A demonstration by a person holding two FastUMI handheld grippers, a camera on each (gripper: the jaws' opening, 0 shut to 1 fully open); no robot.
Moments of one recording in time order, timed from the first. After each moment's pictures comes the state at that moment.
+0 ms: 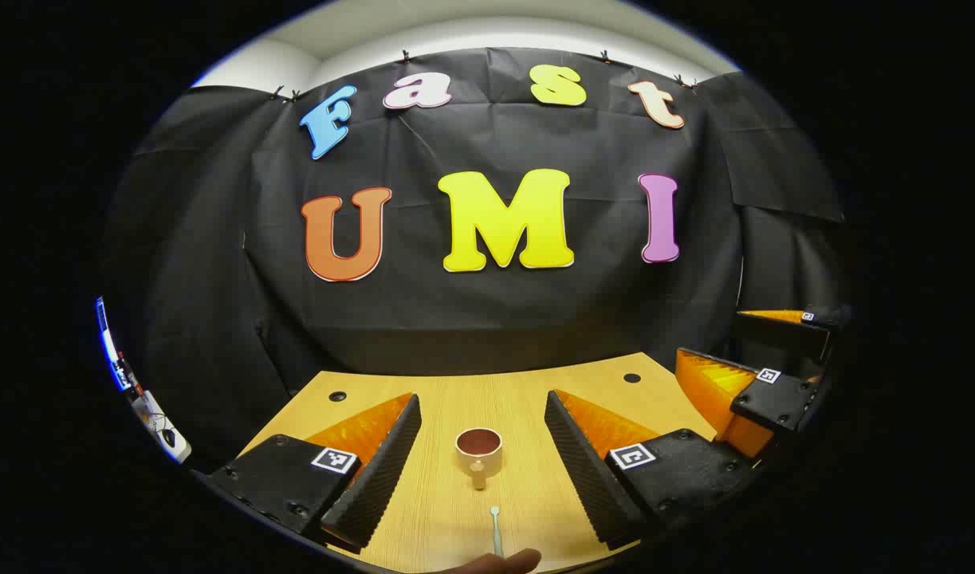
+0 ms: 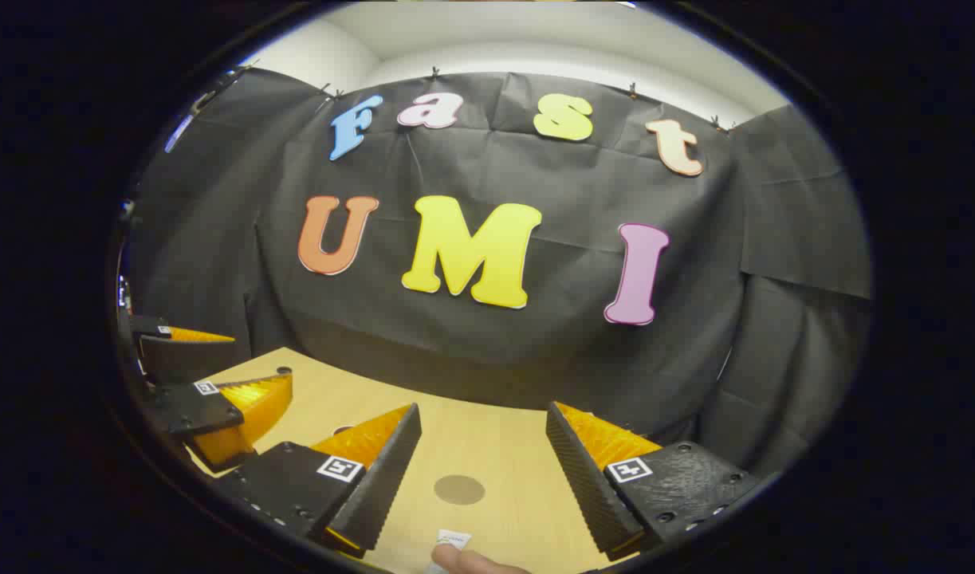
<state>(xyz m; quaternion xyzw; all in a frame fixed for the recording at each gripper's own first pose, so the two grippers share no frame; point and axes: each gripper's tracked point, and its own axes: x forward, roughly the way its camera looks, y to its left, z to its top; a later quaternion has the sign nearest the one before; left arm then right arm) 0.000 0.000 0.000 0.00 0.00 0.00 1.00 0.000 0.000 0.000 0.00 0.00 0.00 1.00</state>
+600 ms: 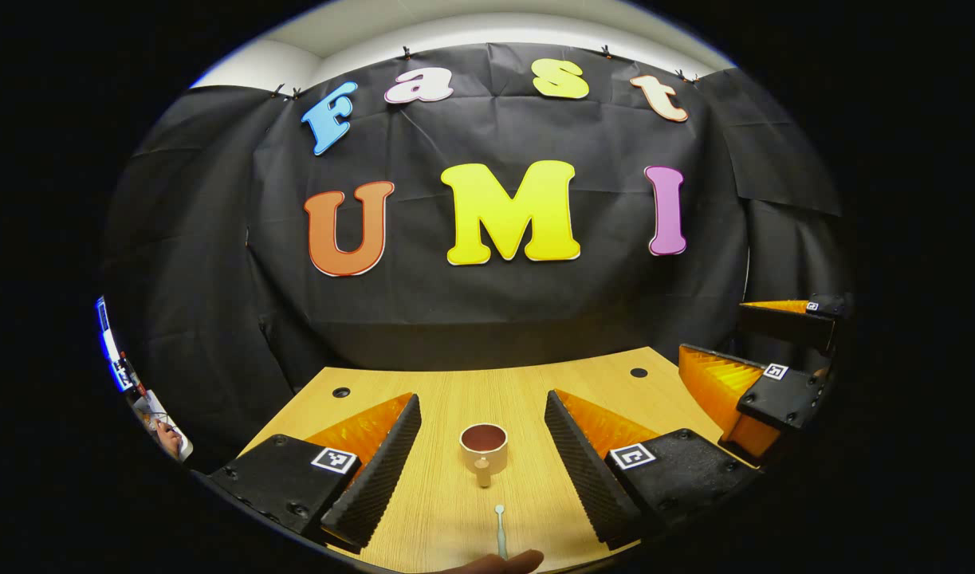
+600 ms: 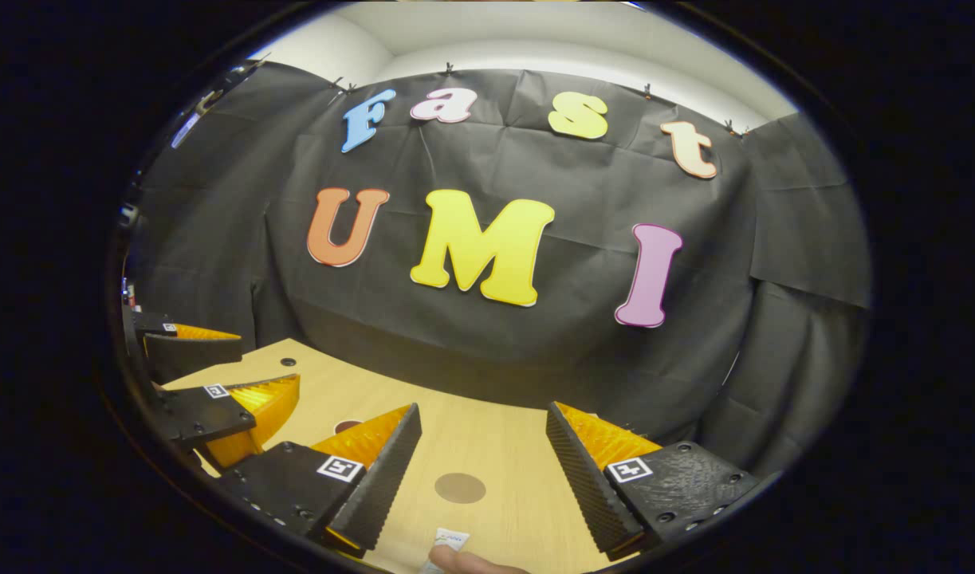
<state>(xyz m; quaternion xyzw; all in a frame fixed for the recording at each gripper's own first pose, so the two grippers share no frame) 0.013 0.005 -0.016 0.00 0.02 0.01 1.00 0.011 0.001 -0.006 -0.01 0.01 0.01 1.00</state>
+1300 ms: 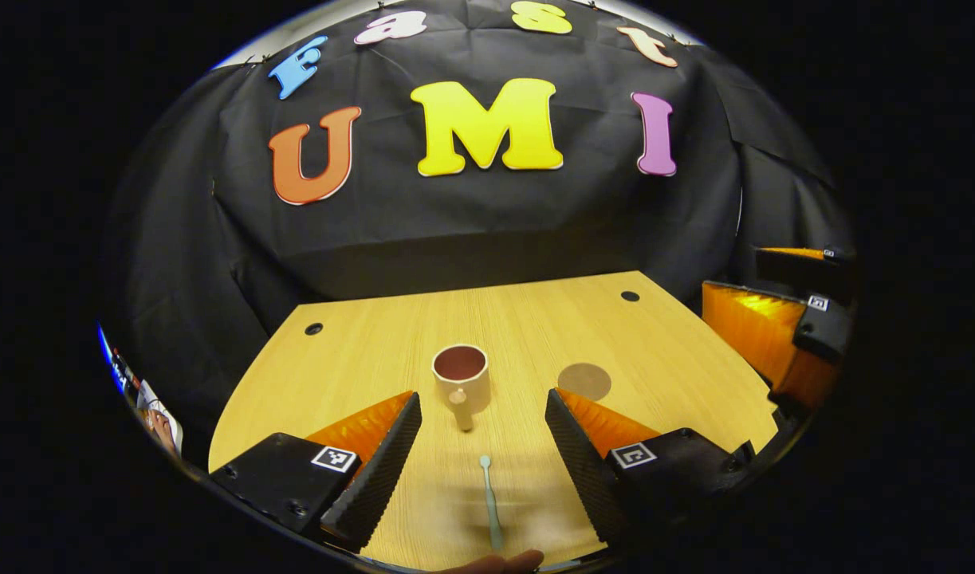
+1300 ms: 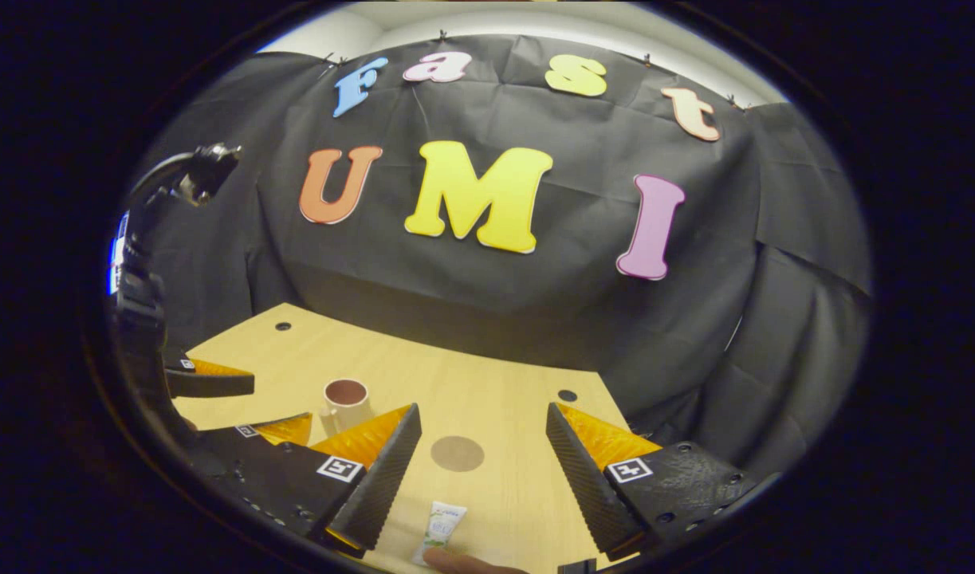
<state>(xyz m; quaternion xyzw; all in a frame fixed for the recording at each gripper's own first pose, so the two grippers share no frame) 0.027 -0.025 -0.134 0.01 0.17 -0.03 0.98 0.016 -0.012 -0.078 -0.01 0.11 0.00 0.99</state>
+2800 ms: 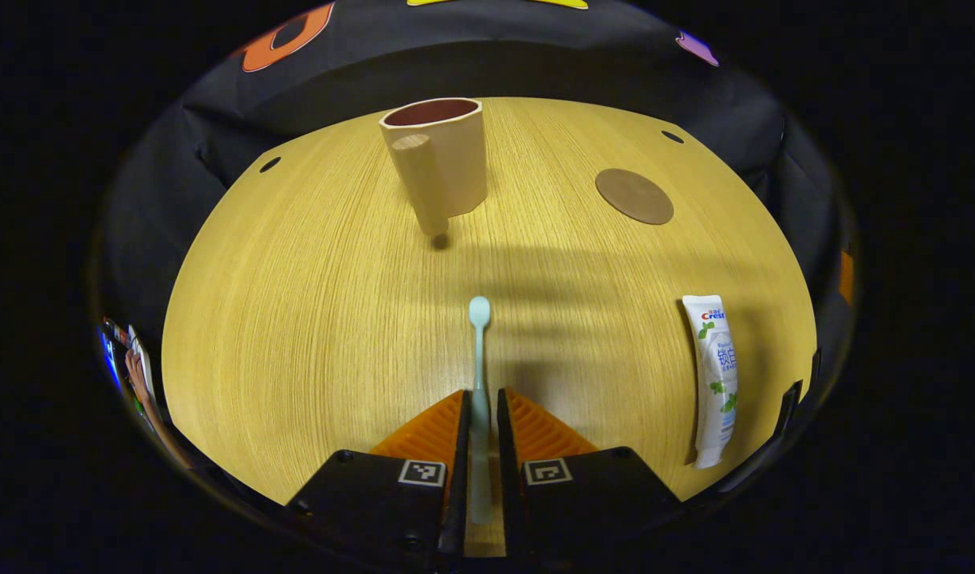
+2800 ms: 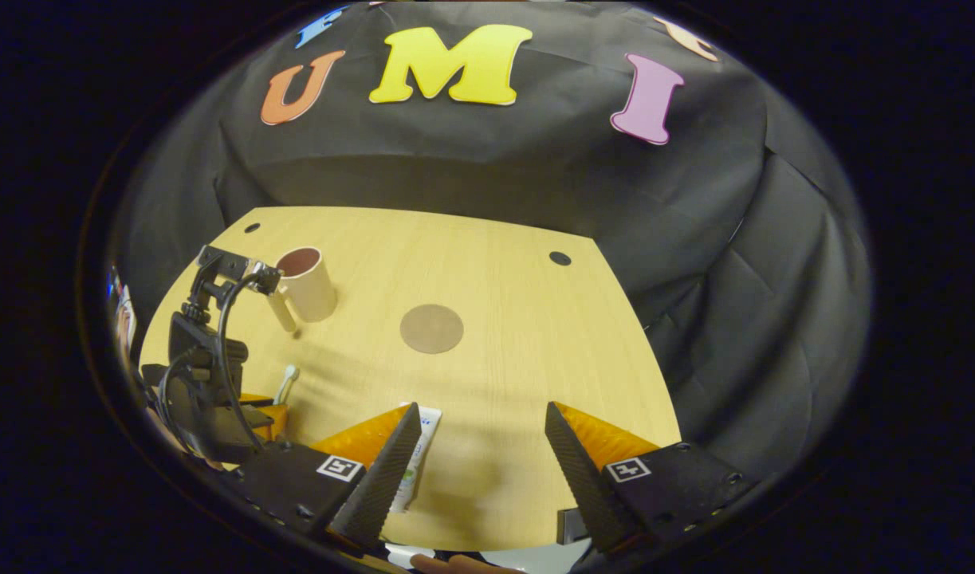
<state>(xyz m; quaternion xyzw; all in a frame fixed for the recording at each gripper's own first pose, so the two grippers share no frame) 0.027 -0.032 -0.254 -0.01 0.44 -0.02 0.90 0.003 -0.043 -0.210 0.01 0.34 -0.02 0.94</state>
